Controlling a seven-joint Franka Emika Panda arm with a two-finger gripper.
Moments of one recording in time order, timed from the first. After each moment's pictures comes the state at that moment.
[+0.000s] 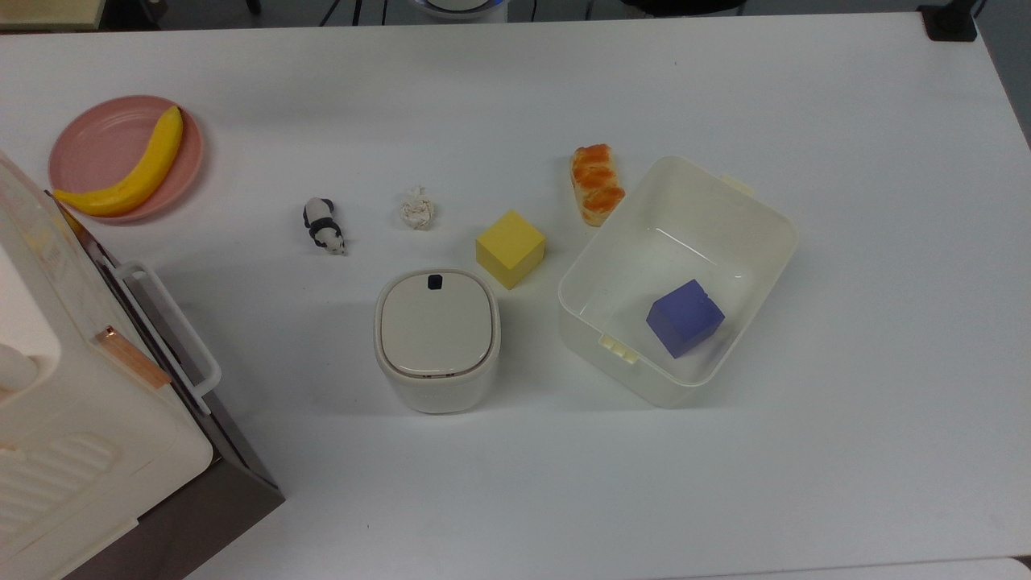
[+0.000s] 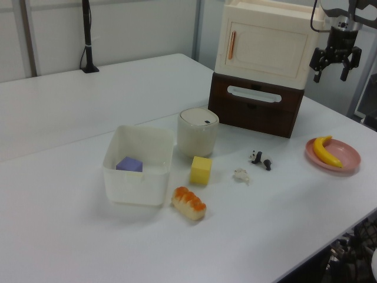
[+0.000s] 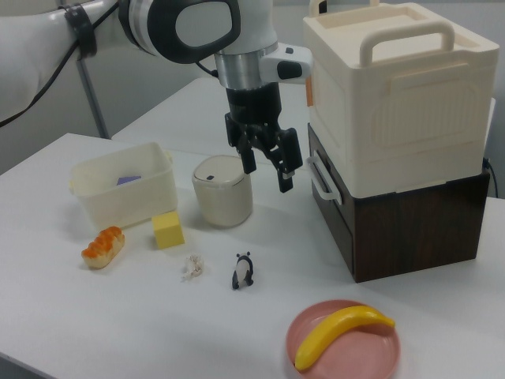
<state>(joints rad) -0.32 0.11 -0.15 -1.46 -0.05 1.60 -0.10</state>
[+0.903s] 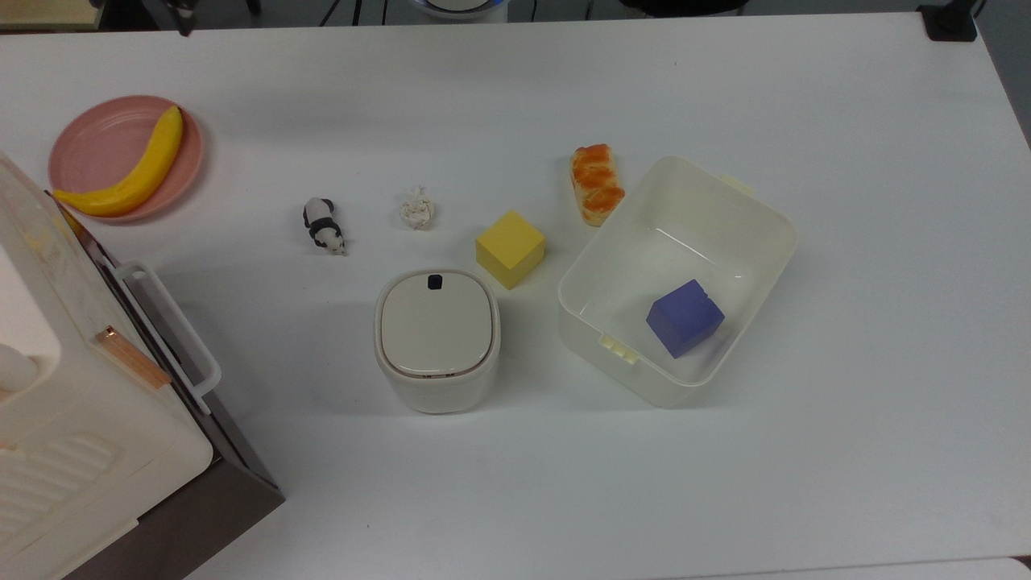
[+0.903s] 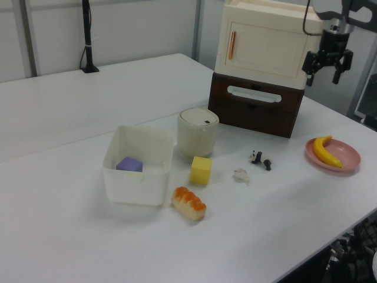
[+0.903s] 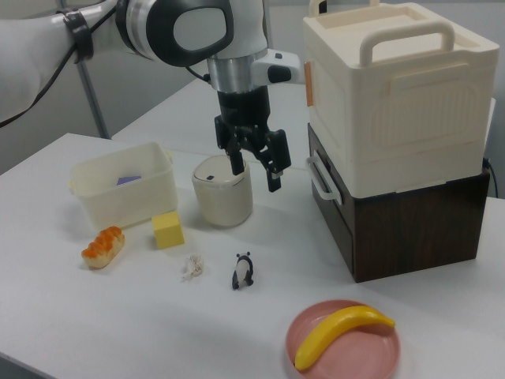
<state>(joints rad) -0.28 0.12 -0.15 -1.48 -0.05 1.60 -0.10</state>
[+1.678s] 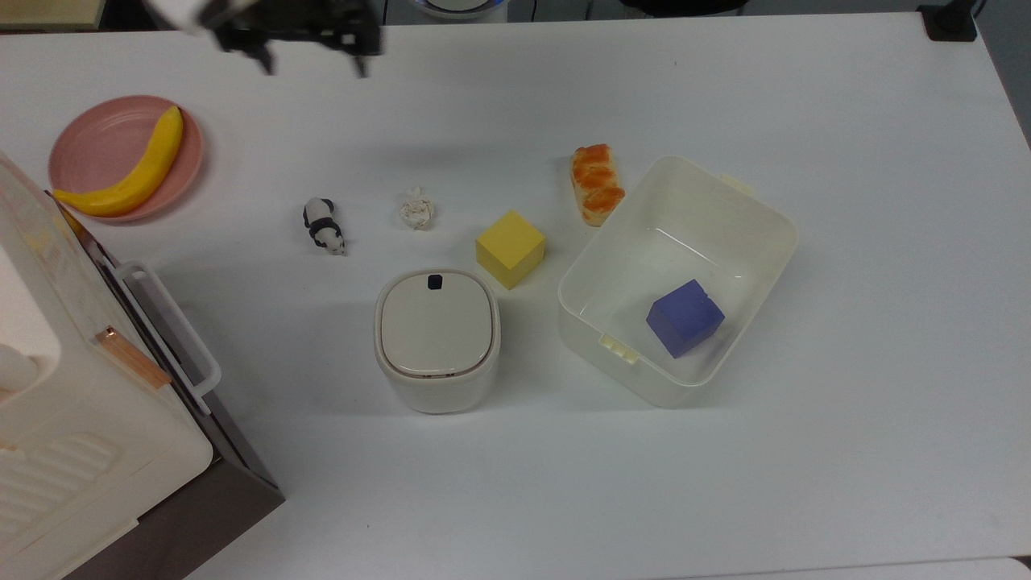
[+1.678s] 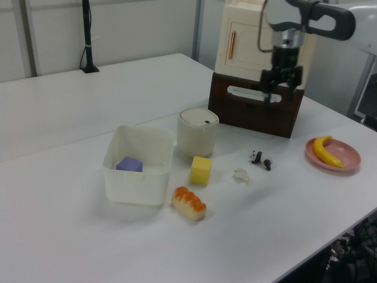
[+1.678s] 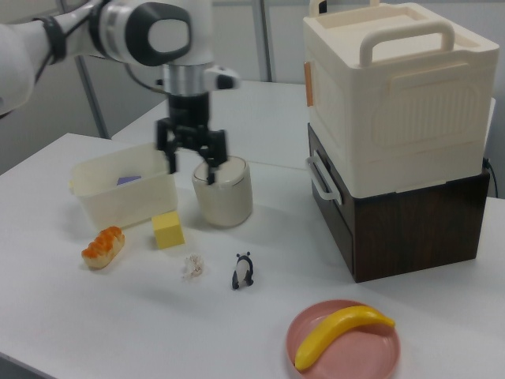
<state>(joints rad) -0.03 0.17 -0.14 -1.49 0.01 1.47 -0.16</state>
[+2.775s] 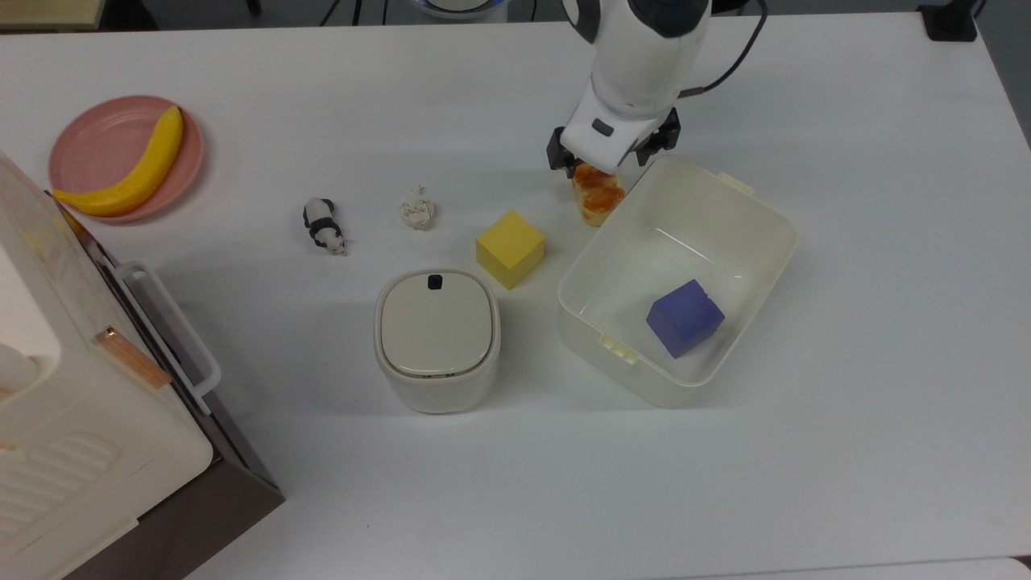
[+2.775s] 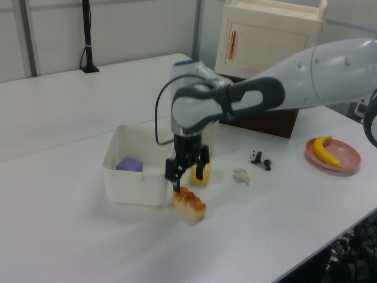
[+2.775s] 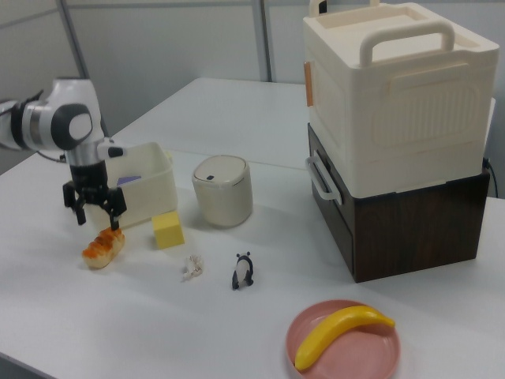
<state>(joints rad) 0.49 0.28 -0.13 -1.85 0.08 1.95 0.11</state>
